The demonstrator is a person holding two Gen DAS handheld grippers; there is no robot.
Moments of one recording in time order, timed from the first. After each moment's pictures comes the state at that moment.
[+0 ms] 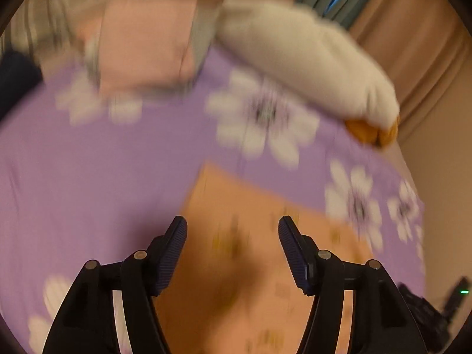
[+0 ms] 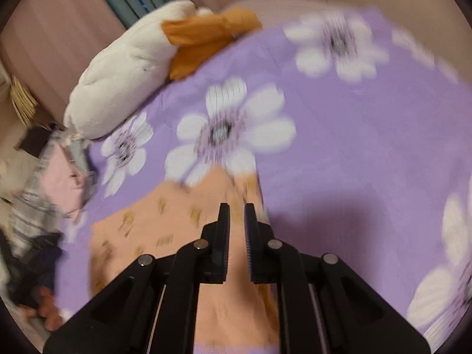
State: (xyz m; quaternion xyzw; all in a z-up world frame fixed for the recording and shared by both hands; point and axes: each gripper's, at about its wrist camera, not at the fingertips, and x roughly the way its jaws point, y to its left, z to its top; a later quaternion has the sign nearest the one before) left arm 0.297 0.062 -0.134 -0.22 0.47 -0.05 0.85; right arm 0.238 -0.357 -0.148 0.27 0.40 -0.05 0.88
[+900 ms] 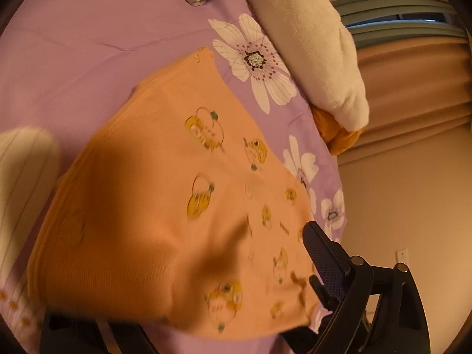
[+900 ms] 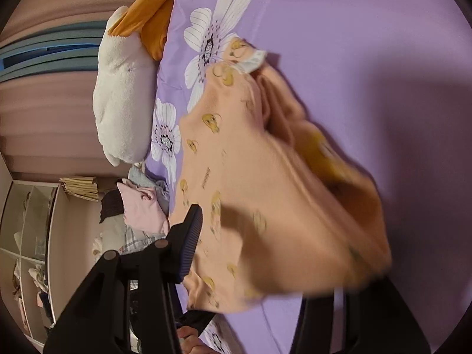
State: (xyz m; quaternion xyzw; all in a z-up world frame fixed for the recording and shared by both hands) left arm 0.271 0.040 -0.229 -0.44 0.44 -0.15 0.77; right arm 0.208 -0.319 -0.246 0.58 0.37 0.04 0.73
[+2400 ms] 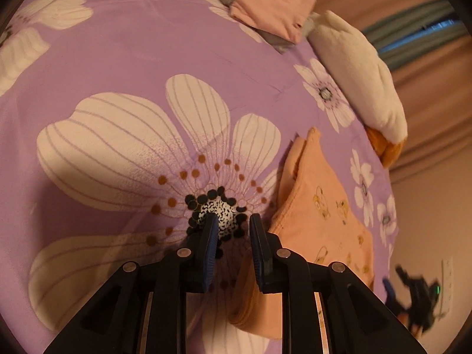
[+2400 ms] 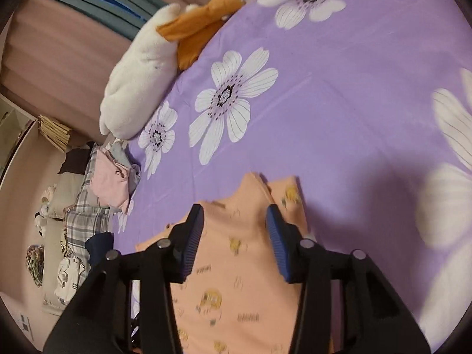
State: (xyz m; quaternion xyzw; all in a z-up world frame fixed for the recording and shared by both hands) left arm 0.108 0.141 -0.234 -0.38 0.44 -0.01 0.81; right arm 0.169 -0.384 -0.177 0.37 0.39 0.02 0.84
